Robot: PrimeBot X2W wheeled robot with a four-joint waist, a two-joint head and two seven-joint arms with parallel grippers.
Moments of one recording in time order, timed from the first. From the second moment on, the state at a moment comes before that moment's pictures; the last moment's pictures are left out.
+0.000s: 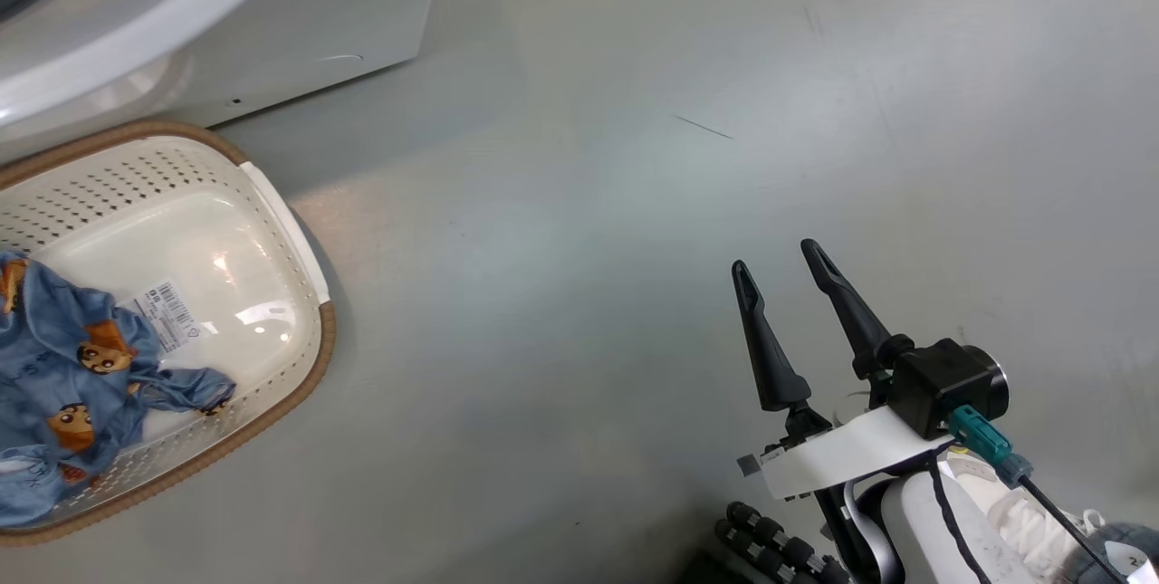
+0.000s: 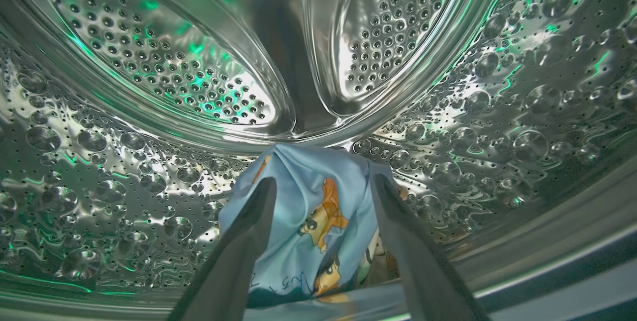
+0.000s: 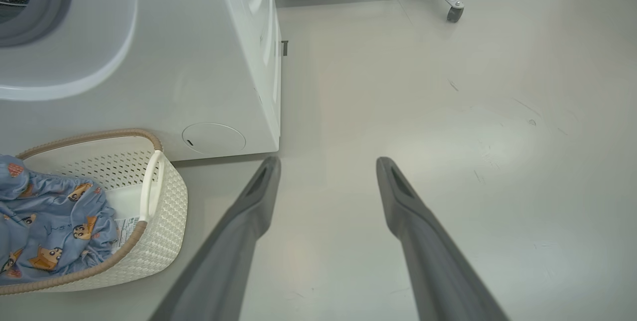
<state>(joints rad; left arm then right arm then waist) -1.22 0.41 -0.09 0.84 -0.18 0.00 0.01 -0.12 -0.04 0.37 0.07 0.23 0.03 -0.26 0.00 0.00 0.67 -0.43</state>
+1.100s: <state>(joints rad) -0.61 0.02 -0.13 0.88 -0.34 -0.09 -0.25 -0.10 -0.07 0.20 0.15 0.13 0.07 -0.26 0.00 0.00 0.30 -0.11</state>
